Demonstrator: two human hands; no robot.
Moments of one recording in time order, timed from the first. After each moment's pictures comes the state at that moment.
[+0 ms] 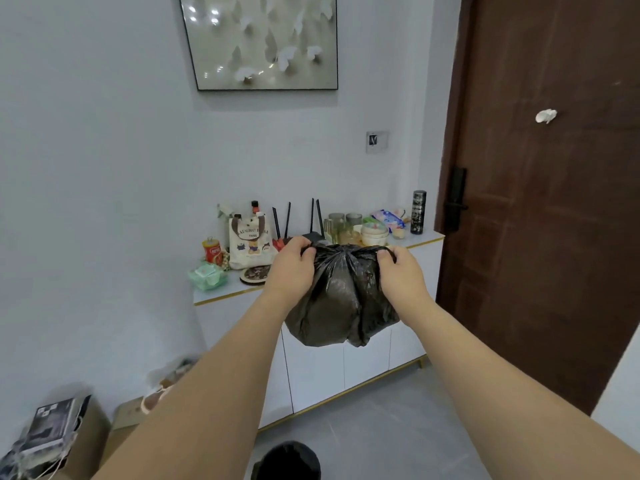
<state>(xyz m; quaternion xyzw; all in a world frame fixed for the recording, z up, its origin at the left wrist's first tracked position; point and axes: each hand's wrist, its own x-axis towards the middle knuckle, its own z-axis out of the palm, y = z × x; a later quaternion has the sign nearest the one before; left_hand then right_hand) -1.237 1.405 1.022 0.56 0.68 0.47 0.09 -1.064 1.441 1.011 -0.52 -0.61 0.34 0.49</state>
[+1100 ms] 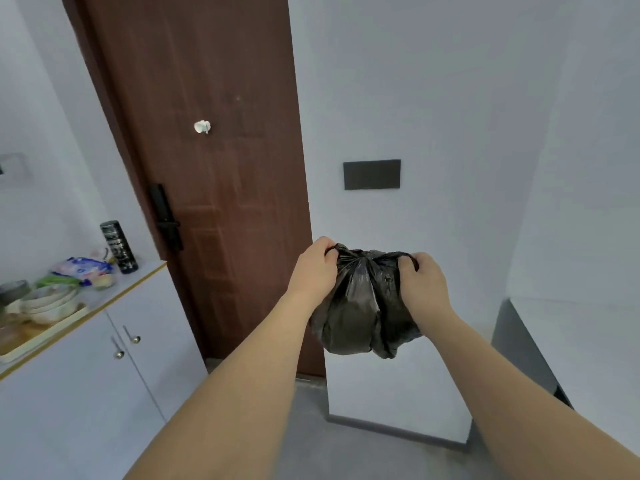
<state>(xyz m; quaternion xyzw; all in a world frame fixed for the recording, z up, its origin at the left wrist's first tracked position) -0.718 1.499 0.997 0.83 0.32 0.35 0.31 -0.603 1.367 0.983 -0.73 -0.28 0.08 0.61</state>
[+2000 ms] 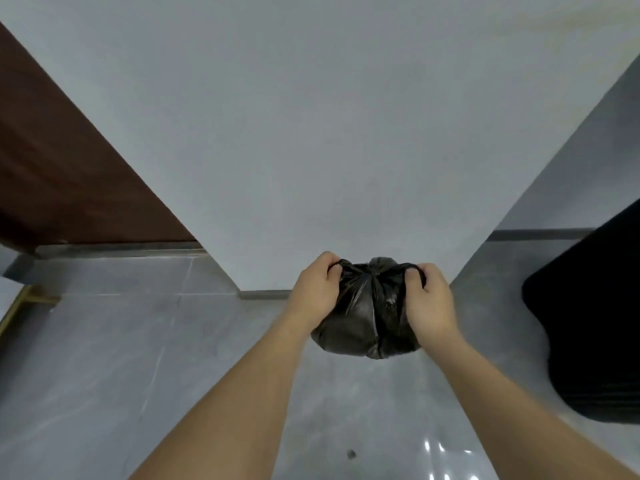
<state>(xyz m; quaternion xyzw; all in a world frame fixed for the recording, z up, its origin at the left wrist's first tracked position) -0.382 1.624 0.246 0.82 0.36 0.06 0.45 -0.296 1.474 0.259 -0.85 -0.08 0.19 0.48</state>
